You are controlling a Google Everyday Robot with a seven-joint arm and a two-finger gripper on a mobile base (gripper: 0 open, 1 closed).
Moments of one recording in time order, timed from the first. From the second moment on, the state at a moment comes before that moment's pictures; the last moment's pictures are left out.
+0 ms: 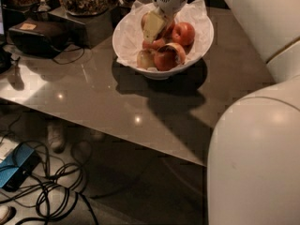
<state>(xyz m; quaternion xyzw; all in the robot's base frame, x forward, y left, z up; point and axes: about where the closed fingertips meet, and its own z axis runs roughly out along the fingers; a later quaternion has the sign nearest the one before) 0.683 -0.039 0.956 -0.46 0.87 0.05 0.19</state>
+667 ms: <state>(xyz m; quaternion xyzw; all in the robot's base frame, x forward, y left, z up) 0.668 -0.034 0.988 -0.51 0.82 0.12 0.25</state>
